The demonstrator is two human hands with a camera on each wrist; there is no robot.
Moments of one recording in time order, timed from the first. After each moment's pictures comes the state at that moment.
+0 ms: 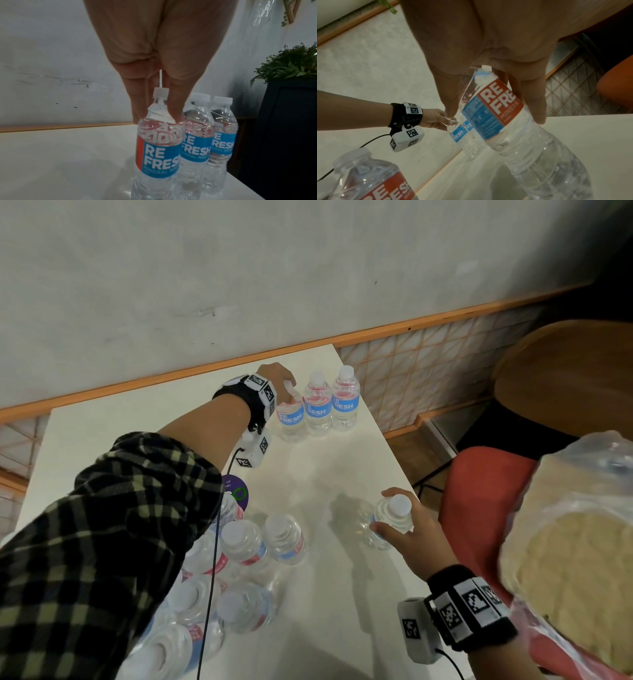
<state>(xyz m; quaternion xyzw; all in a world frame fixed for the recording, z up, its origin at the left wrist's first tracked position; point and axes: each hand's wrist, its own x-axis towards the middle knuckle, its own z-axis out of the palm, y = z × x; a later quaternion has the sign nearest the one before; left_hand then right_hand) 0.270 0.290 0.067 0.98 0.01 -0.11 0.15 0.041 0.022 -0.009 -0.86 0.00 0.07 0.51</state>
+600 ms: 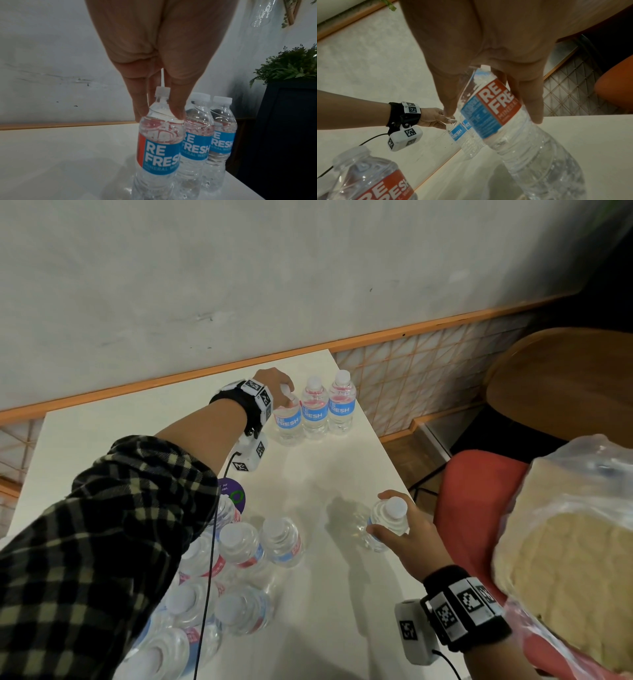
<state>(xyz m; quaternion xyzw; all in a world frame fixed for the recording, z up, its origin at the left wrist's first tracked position) 0.265 0.292 0.068 0.98 -0.01 -0.10 0.15 0.039 0.022 -0.008 -0.86 0.01 0.08 0.51</state>
